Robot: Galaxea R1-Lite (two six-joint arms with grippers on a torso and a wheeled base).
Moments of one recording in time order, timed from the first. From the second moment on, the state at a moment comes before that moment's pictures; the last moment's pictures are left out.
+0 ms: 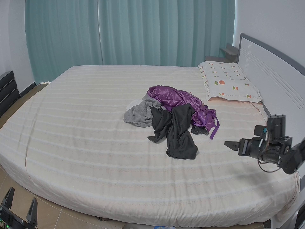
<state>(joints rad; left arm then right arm) 0.00 0.02 -0.02 0.00 0.04 -0.01 0.21 1.76 -0.48 -0.74 0.05 0.29</state>
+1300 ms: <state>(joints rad) 0.00 0.02 -0.02 0.00 0.04 -0.01 0.31 2.56 -1.32 -0.59 0.11 0.58</state>
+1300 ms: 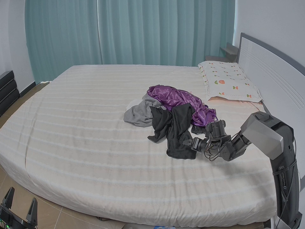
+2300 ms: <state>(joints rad) 0.00 0.02 -0.02 0.00 0.04 -0.01 0.37 2.61 -1.45 -0.51 0.06 0.71</state>
